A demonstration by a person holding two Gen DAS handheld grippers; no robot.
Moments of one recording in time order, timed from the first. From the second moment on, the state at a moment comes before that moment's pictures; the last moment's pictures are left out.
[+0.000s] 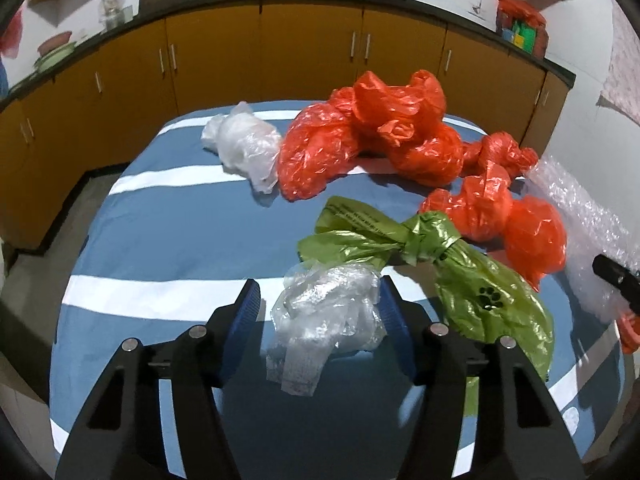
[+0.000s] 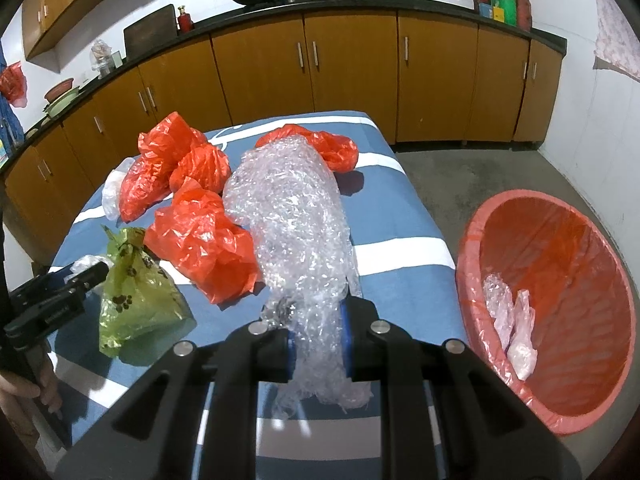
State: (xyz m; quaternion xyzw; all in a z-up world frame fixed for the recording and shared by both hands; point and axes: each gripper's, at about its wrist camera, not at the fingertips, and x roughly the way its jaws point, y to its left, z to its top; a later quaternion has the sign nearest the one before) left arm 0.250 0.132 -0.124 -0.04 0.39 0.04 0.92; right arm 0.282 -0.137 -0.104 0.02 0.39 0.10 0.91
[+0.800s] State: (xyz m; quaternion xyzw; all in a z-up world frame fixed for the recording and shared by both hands) left arm 0.230 0.151 -0.105 -0.07 0.38 0.04 0.92; right arm 0.266 -0.148 -0.088 0.03 0.38 0.10 0.92
